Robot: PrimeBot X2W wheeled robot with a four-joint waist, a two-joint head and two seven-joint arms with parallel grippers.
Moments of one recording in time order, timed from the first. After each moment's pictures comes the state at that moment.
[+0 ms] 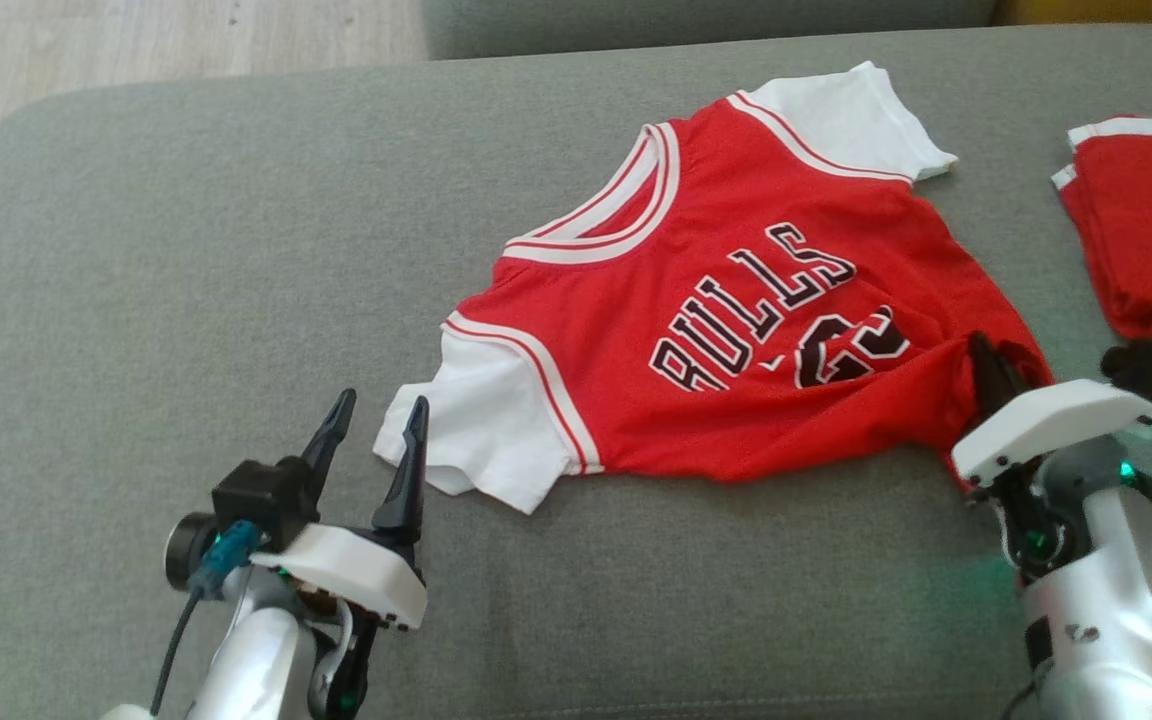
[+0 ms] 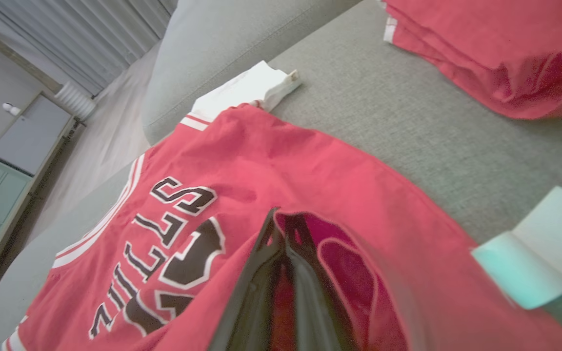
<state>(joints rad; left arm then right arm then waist) -0.15 0.04 -0.23 0.36 -0.18 -0.09 -0.25 -0.40 -0.08 -0.11 0.66 0.51 0.13 0.14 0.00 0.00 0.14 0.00</state>
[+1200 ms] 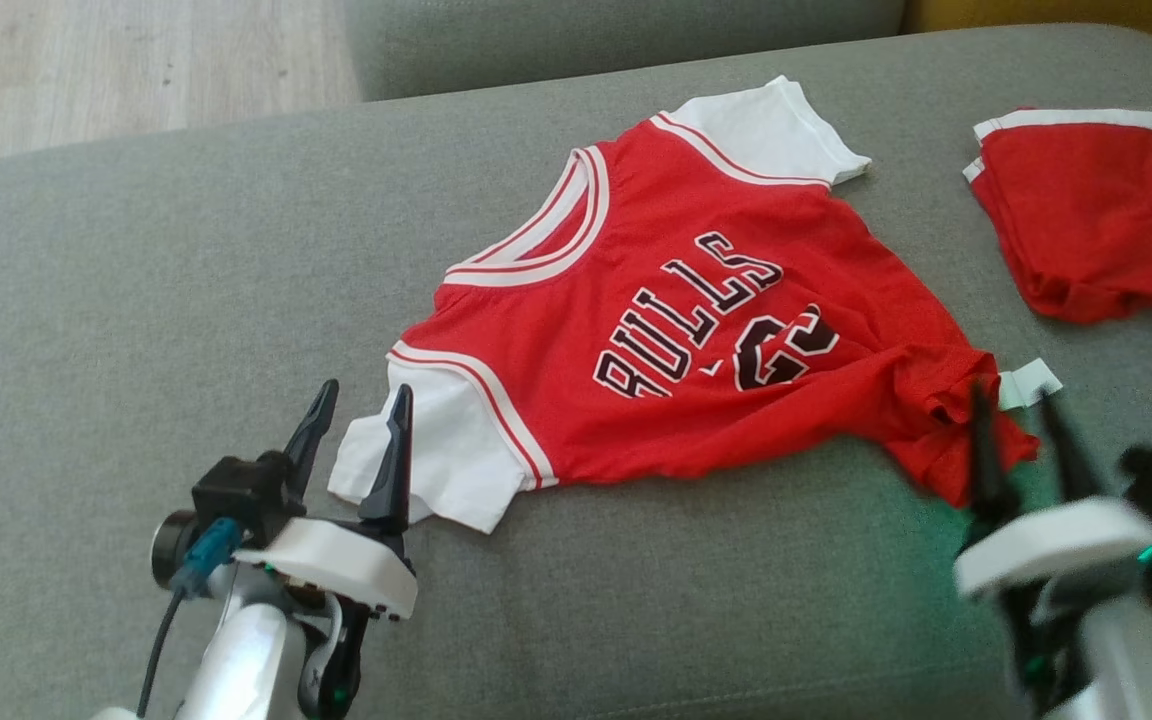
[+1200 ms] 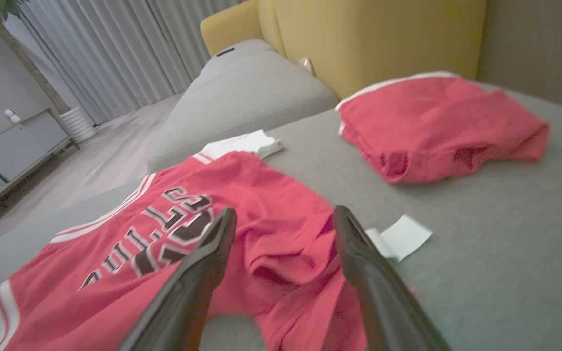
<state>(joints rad) -0.15 0.04 -0.21 0.34 -0.20 -0.07 -0.25 -0.16 -0.13 -0.06 0.39 0.37 0.13 -0.10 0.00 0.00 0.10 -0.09</state>
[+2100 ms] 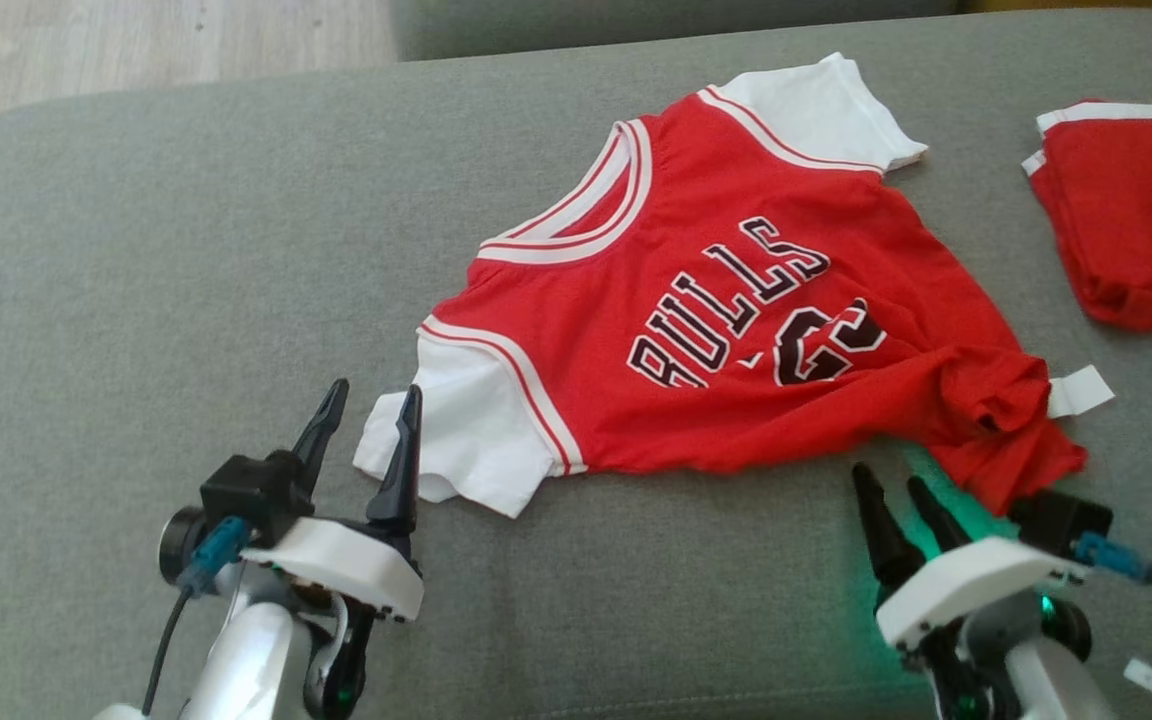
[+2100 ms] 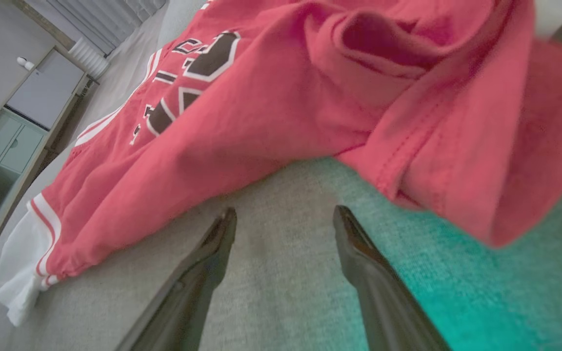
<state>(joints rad) -0.15 0.04 -0.22 0.33 -0.19 -0.08 -0.25 -0.09 -0.05 0.08 0.45 0.54 0.13 0.06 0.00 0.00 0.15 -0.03</state>
